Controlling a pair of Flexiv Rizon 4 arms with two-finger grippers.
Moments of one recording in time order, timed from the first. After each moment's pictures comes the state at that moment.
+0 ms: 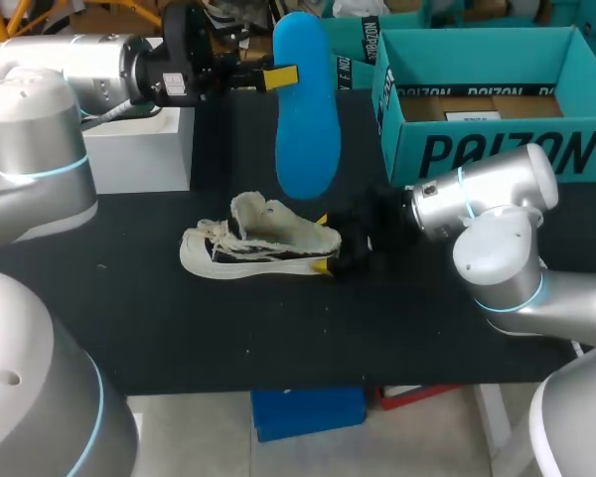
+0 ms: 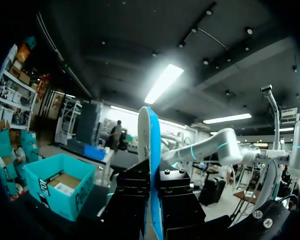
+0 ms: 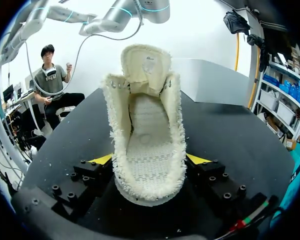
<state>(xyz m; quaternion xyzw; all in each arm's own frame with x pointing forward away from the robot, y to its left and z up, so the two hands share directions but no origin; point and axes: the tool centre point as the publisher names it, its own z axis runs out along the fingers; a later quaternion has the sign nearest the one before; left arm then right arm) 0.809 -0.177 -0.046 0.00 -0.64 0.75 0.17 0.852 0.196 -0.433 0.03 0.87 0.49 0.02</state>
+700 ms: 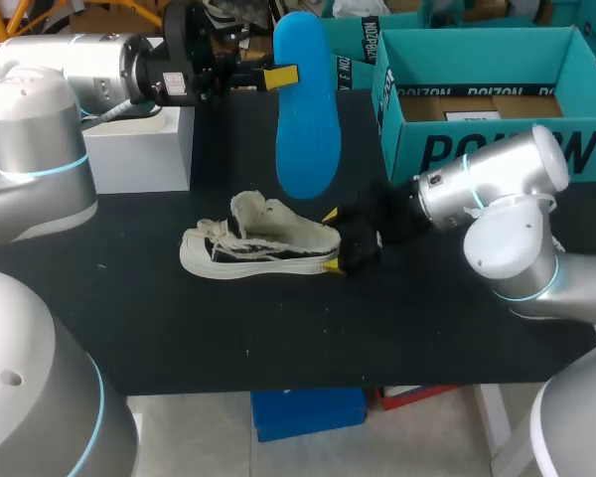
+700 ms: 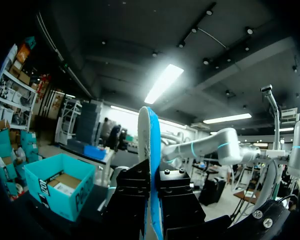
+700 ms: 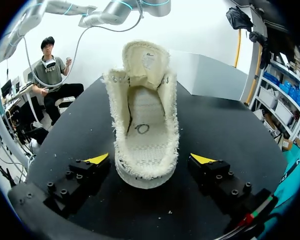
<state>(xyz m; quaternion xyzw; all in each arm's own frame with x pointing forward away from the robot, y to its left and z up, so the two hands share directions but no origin) 0.809 -0.178 -0.046 0.00 -0.64 0.75 0.17 0.854 0.172 -0.425 0.02 0.90 0.44 0.03</state>
